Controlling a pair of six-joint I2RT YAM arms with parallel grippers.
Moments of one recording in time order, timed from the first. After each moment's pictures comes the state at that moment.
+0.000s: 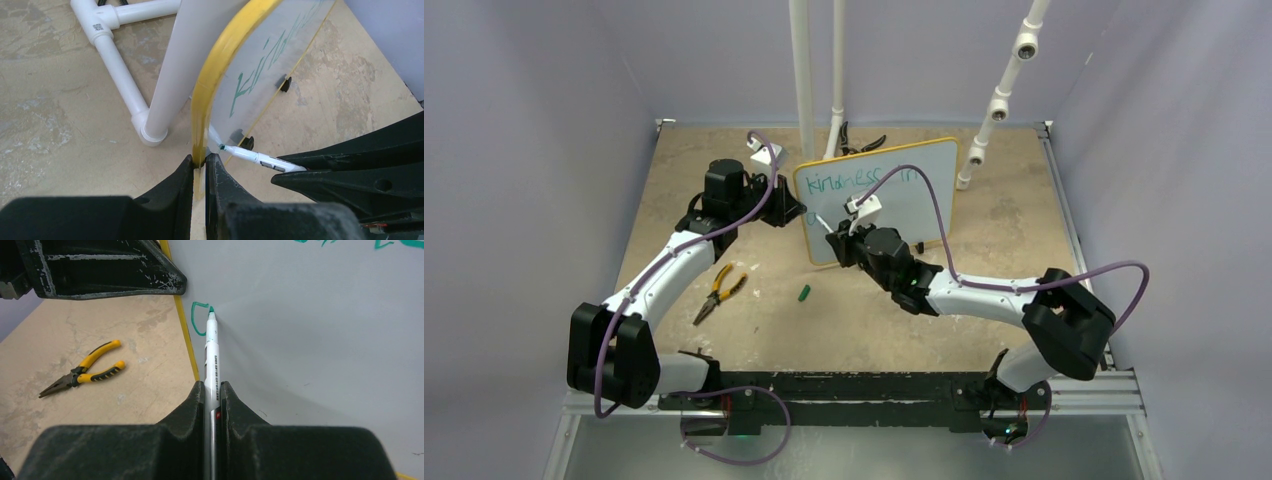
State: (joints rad) left arm -0.28 1.31 0.93 -0.08 0.49 -0.15; right arm 0.96 1.50 0.79 0.50 0.32 0.29
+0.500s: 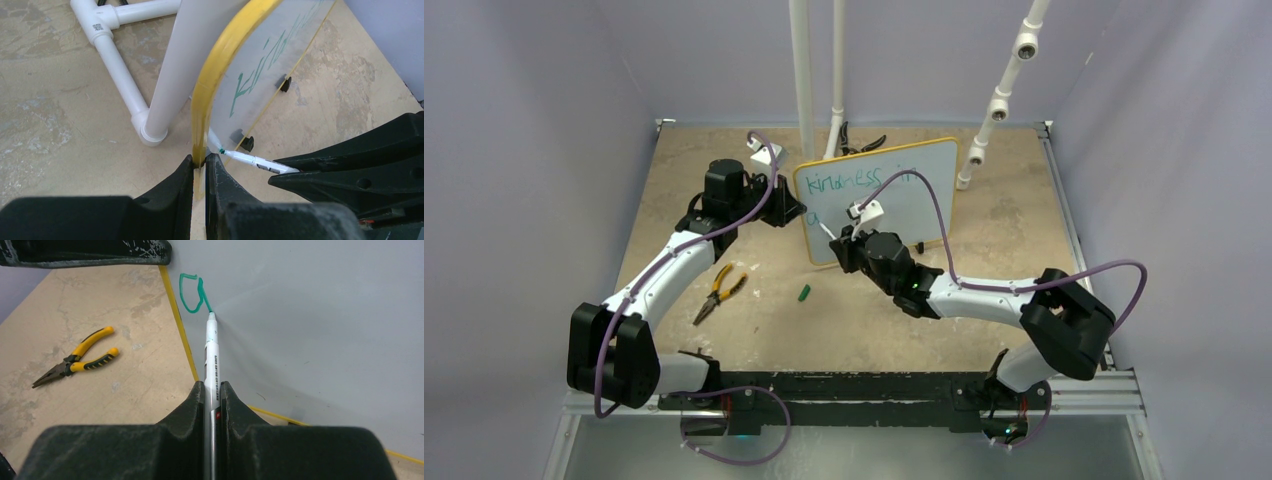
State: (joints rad) left arm -0.28 1.31 0.93 -0.08 0.49 -0.15; right arm 0.96 1.50 0.76 0.49 0.32 0.32
